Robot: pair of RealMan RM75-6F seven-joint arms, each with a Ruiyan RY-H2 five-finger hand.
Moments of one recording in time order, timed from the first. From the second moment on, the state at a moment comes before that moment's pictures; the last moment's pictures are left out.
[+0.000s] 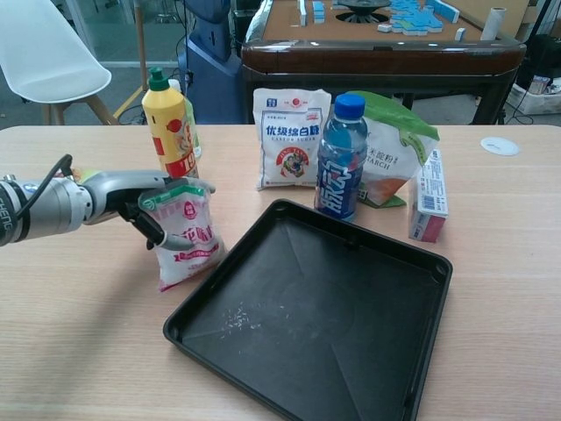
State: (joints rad) left arm -0.76 -1.53 -0.24 -1.36 1.12 0.56 -0.31; right arm 0.14 -1.08 0.13 -1.63 -1.44 1.43 0.27
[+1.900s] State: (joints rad) left arm -0.61 -1.11 -0.25 -1.76 1.21 0.84 -0.41; right arm 0.17 -1.07 0.14 -1.64 -1.44 1.38 0.25
